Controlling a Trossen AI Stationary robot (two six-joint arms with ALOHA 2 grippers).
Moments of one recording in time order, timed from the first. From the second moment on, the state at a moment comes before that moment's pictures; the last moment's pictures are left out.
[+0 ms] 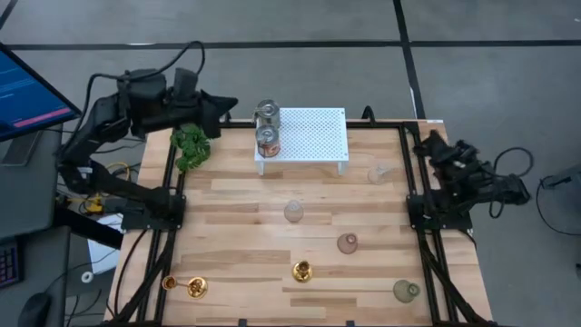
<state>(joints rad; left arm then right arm) 0.19 1.04 1.85 -0.87 -0.27 -0.45 0.12 0.08 0.14 1.00 0.57 0.44</state>
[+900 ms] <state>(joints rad) 0.13 1.00 1.85 -0.87 -0.35 -0.30 0.15 1.04 1.20 -0.66 0.15 0.08</state>
